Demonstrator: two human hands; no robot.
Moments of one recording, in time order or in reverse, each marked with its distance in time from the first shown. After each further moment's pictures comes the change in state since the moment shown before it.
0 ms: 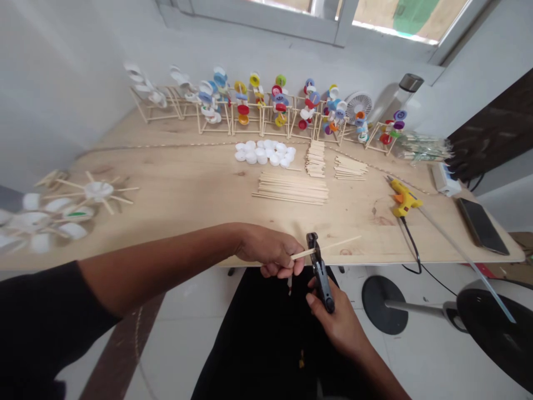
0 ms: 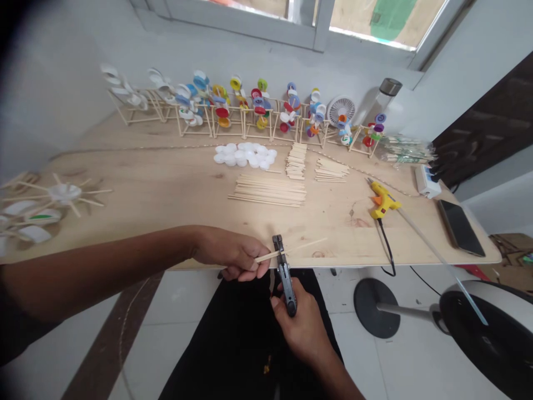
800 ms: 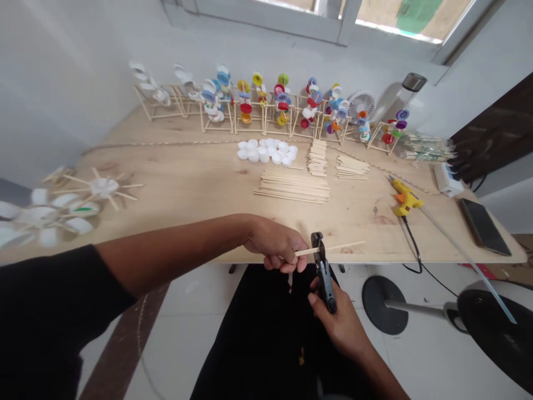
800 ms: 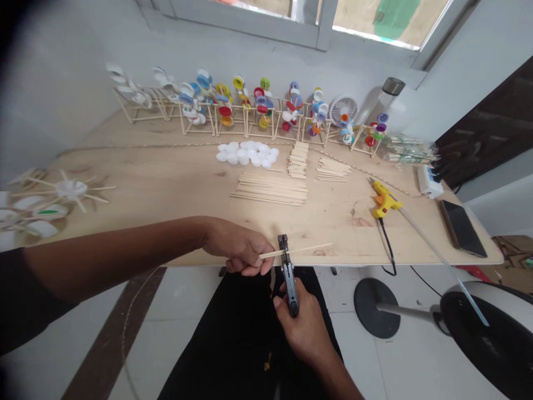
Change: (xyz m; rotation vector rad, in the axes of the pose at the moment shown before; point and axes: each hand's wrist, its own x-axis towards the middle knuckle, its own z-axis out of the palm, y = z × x) left_hand 0.006 0.006 -0.007 0.054 -0.079 -0.053; right_hand -0.005 0.005 0.003 0.008 0.003 0.036
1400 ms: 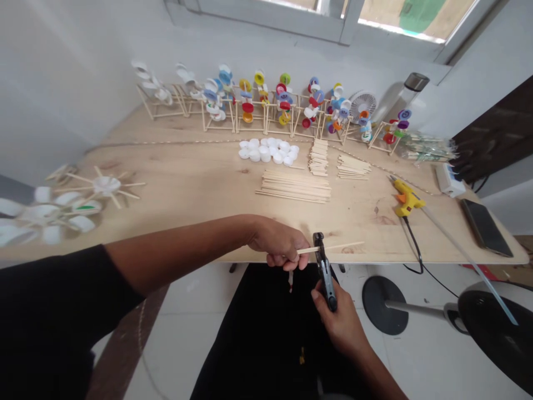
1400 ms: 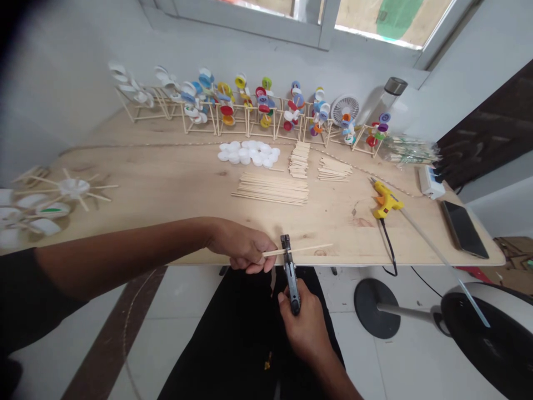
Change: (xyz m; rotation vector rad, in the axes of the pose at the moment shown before) left_hand 0.001 0.005 0.003 0.074 0.093 -0.039; right_hand 0.001 0.004 0.004 -0.099 0.097 -0.014
